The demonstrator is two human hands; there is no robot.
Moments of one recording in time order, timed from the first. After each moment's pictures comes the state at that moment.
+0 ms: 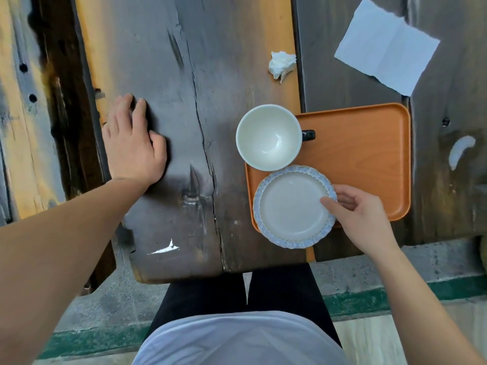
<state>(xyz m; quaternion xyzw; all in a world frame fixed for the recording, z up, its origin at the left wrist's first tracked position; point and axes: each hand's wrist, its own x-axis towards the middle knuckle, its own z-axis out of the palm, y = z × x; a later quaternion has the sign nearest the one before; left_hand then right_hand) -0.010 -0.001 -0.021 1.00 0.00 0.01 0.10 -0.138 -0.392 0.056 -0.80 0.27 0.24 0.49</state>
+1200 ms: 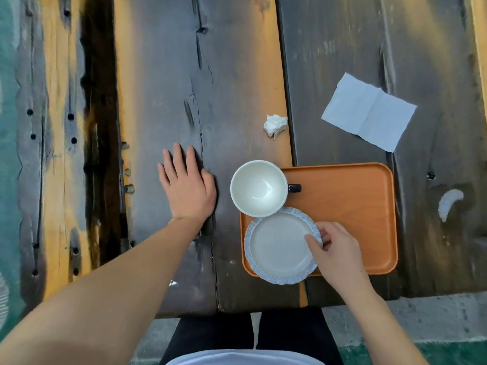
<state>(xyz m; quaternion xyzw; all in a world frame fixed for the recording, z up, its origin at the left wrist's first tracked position) -0.010 -0.104 -0.020 0.99 0.11 -0.03 0.09 -0.123 -0.384 0.046 -0.88 0.18 0.23 0.38</state>
